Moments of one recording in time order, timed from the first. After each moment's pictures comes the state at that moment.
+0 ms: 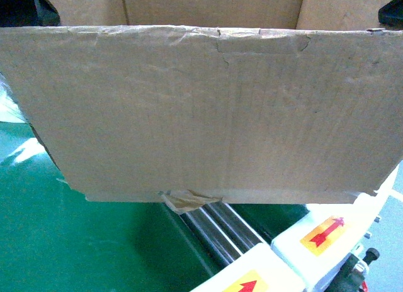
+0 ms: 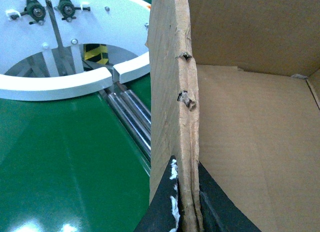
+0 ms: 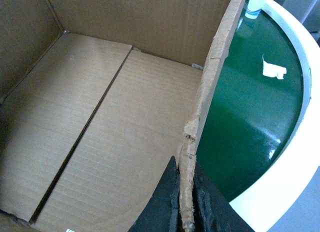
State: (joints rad) left arm -0.35 1.27 0.80 0.14 -0.31 -0.28; right arm 0.21 1.36 0.89 0.14 -0.16 -0.12
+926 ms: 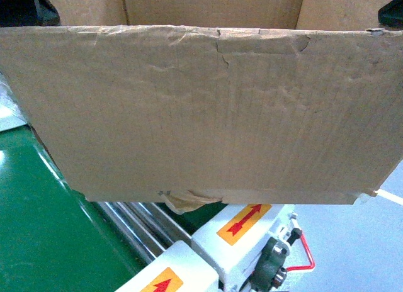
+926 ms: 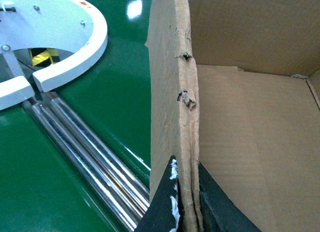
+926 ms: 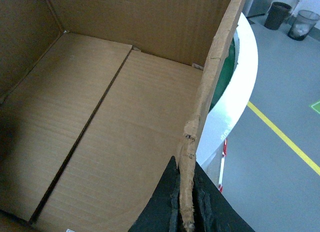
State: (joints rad) left arm -0.35 1.27 0.80 0.14 -0.31 -0.28; right arm 0.21 1.36 0.89 0.14 -0.16 -0.12
